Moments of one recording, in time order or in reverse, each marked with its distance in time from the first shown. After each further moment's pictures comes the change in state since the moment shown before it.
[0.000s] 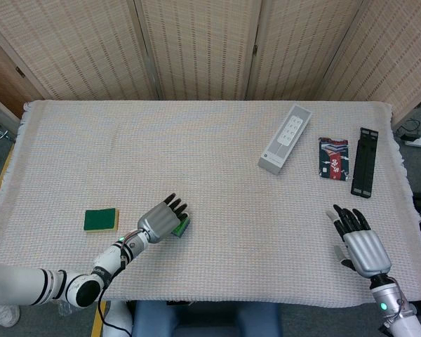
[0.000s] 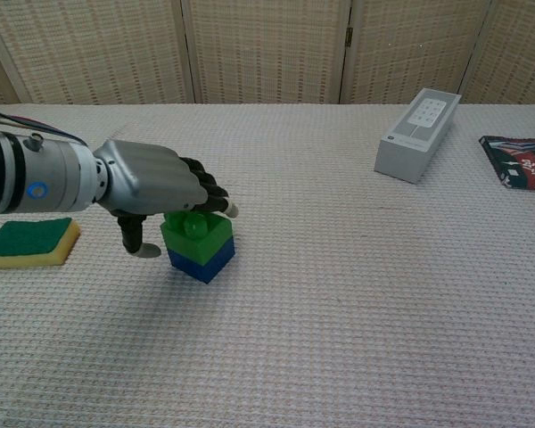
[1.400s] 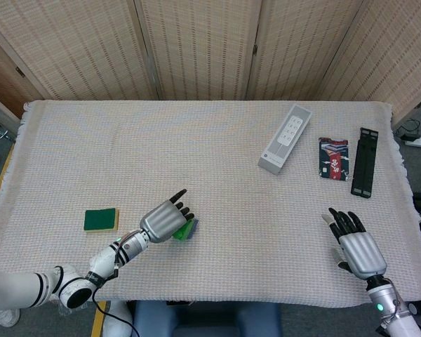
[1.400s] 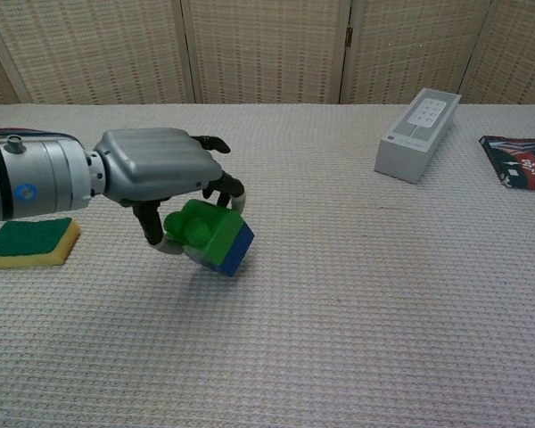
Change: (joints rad) left arm 0.149 -0.059 -0.019 0.161 0.513 0.100 -0.436; right arm 0.009 -0.012 -0.016 0.005 -0.004 -0.023 -0.016
